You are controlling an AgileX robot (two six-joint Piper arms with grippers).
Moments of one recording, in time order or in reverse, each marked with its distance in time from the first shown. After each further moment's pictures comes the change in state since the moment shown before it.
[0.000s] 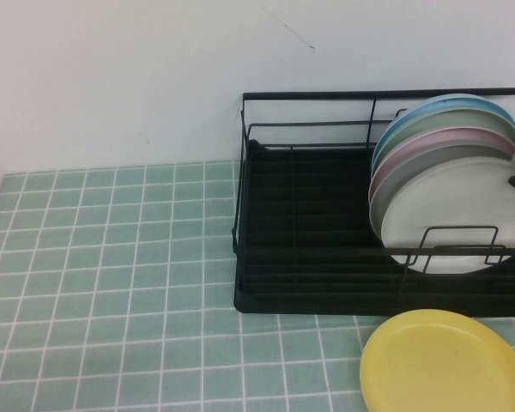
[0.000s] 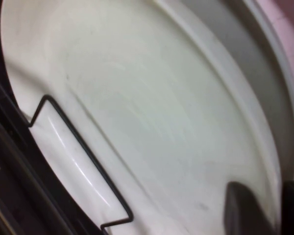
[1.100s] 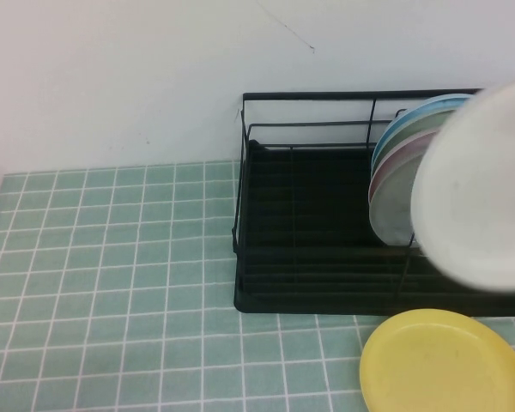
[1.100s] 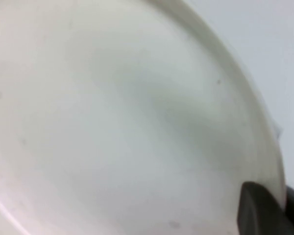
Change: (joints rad) right arm 0.000 -0.560 0.000 -0.297 0.253 0.597; left arm 0.000 0.000 0.000 0.000 0.000 0.000
